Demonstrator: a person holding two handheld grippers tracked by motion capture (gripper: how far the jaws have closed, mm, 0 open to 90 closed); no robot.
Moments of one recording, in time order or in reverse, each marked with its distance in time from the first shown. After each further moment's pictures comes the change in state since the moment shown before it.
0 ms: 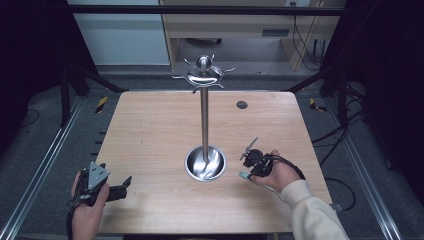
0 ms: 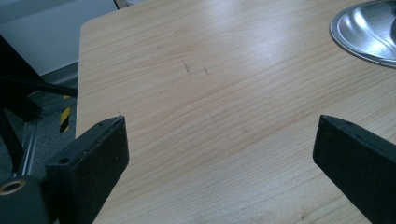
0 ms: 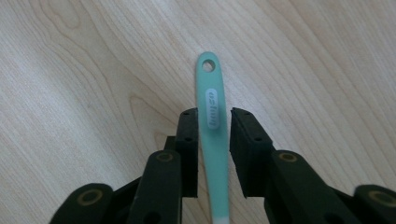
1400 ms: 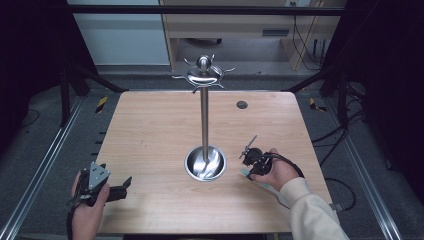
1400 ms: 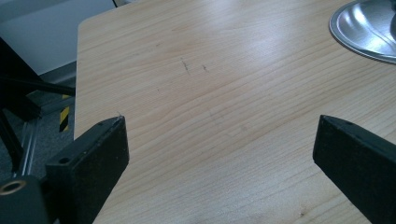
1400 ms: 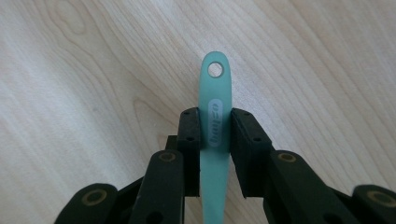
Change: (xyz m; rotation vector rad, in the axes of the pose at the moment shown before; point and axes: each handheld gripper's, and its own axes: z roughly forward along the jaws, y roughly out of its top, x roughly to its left) left arm 0.000 0.000 0.001 0.008 -0.003 0.008; right arm -0.005 0.003 -0.001 0.002 0.035 0.008
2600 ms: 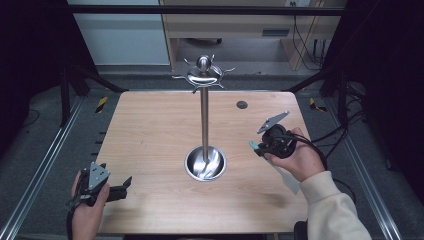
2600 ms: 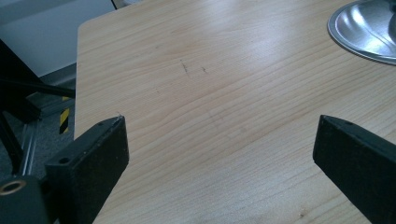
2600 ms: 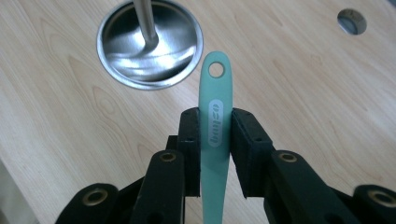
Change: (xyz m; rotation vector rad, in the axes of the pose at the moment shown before) left arm 0.000 0.001 0.000 -0.003 -0.002 0.006; right arm -0.007 -0.006 -0.115 -0.317 -0.099 0.036
